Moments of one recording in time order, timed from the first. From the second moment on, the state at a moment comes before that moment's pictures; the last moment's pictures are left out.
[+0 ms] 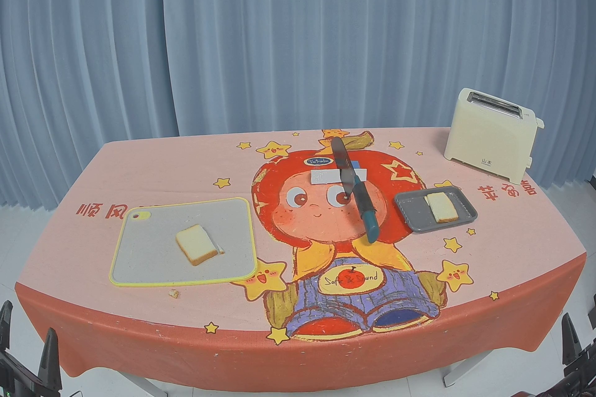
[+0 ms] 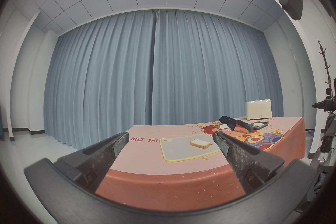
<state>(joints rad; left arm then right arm) 0.00 0.02 -0.02 -0.17 -0.02 0.02 0.00 0.02 -0.02 0.00 -0.02 0.03</state>
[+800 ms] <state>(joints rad) 0.00 0.43 -0.09 -0.58 -0.05 0.05 0.00 0.02 -0.02 0.00 -0.02 0.03</state>
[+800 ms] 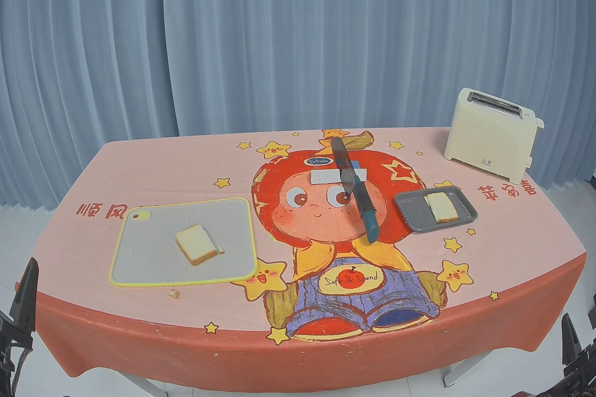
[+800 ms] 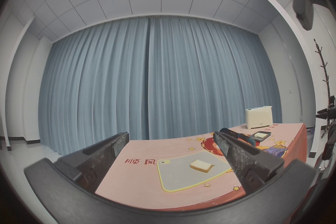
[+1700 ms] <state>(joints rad) -0.06 0.64 -0.49 -0.03 -0.07 0.07 0.00 0.02 -0.02 0.00 -0.02 0.03</state>
